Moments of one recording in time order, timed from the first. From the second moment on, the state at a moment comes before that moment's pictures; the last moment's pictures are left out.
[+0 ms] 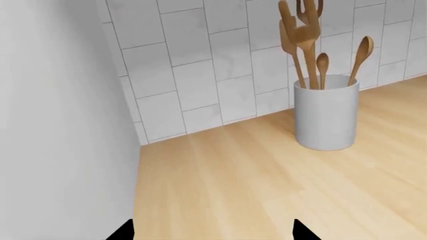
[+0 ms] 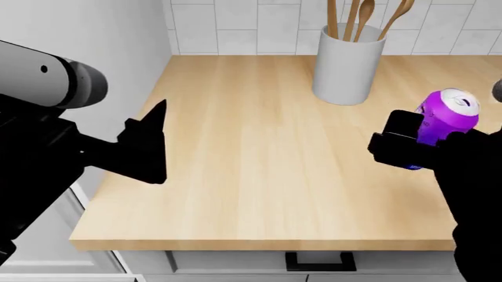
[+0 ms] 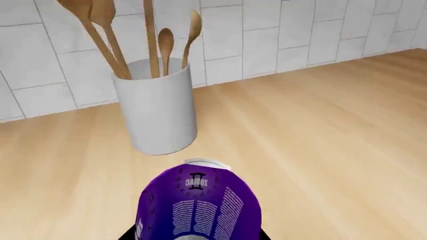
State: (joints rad) left arm -1.32 -1.04 0.55 0.76 -2.05 -0.81 -1.13; right arm 2.30 1.05 -2.41 -0.83 1.87 -0.41 1.43
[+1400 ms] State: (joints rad) left arm -1.29 -1.07 0.53 0.78 -2.04 -0.79 -1.11; right arm 2.26 1.03 -1.64 -0.99 1.88 0.03 1.38
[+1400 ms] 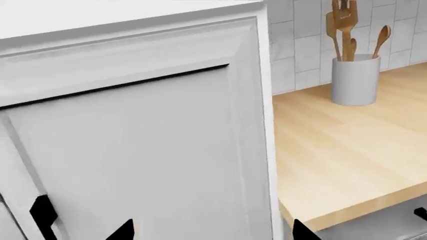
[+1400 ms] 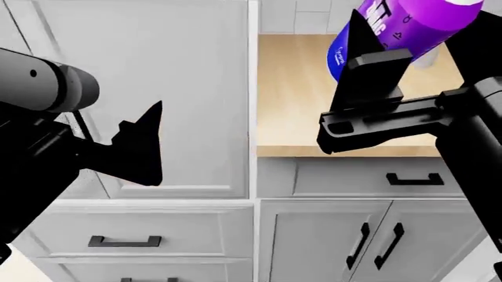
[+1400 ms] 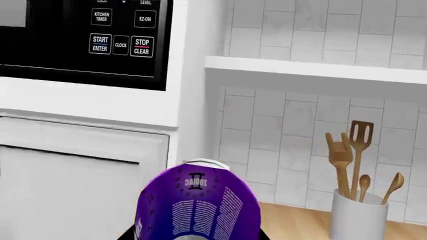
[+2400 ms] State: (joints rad) left arm -1.31 -1.11 0.50 0.80 -2.08 -0.78 -1.12; right arm 2.24 1.07 -1.54 -0.99 1.94 0.13 1.36
